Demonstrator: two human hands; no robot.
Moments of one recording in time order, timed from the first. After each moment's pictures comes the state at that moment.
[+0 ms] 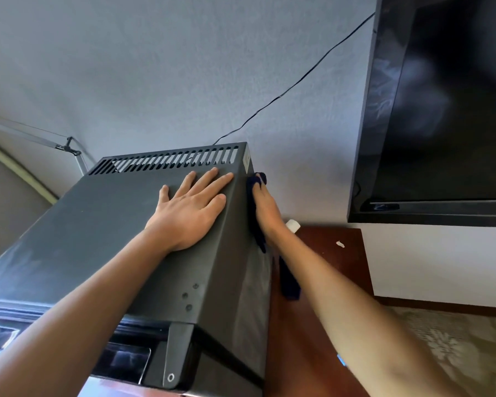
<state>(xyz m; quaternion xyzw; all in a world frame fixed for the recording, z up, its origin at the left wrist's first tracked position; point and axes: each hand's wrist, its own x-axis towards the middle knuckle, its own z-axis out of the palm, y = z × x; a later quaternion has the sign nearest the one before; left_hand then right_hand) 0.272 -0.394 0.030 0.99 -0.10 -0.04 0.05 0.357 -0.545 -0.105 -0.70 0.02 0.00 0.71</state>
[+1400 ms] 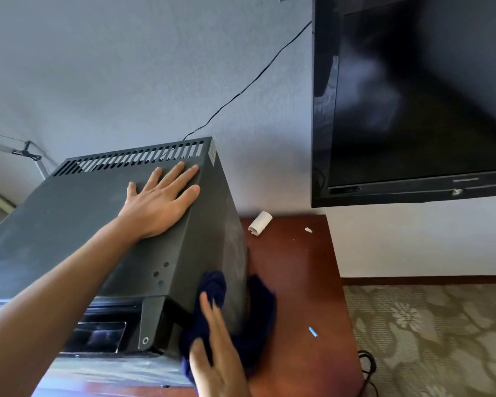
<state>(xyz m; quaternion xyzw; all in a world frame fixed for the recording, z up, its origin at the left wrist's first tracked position) 0.264 -0.400 0.033 0.99 -0.09 -0.05 0.03 0.048 -0.487 -0.140 -0.66 -0.03 -0.05 0.75</state>
